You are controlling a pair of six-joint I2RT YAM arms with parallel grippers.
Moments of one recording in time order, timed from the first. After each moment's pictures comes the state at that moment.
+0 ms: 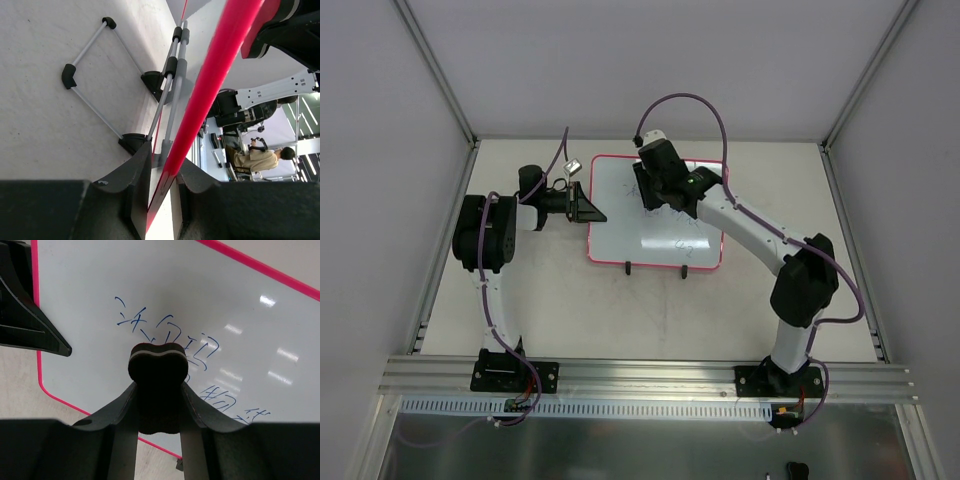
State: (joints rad) left arm -0.04 2.14 1.12 0.67 1.45 -0.76; right arm 0.76 1.83 1.70 -0.62 0.27 0.22
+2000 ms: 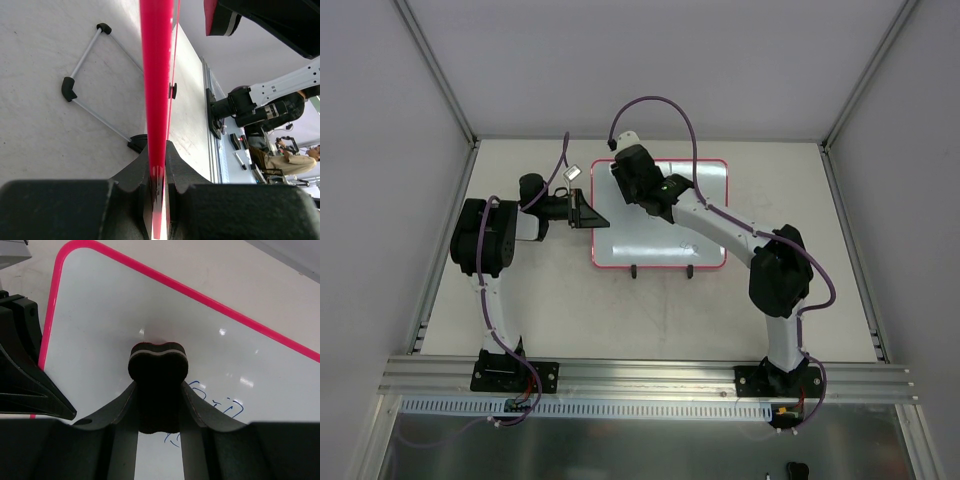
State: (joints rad) left arm -0.07 2.10 1.00 0.82 1.39 -0.68; right arm 0.82 1.98 1.76 -0.40 0.39 0.08
